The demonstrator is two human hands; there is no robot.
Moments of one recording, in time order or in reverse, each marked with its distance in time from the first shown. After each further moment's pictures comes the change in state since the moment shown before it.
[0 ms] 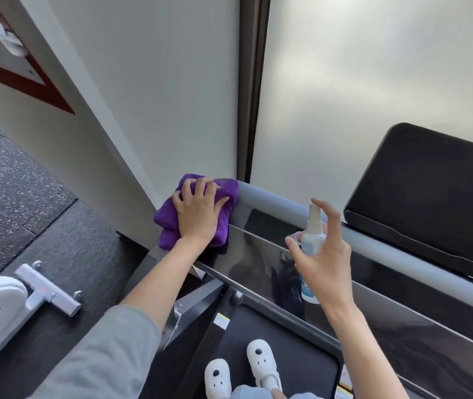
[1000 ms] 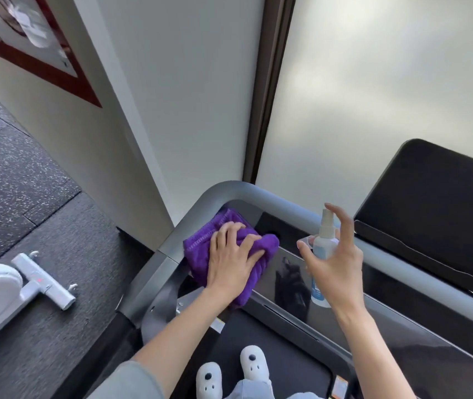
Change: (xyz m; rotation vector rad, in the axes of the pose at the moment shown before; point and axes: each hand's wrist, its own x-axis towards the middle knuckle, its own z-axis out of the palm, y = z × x) left_hand -0.091 0.026 0.028 -0.185 0.012 0.144; right_hand 0.002 -0.005 -0.003 -0.013 0.007 -0.051
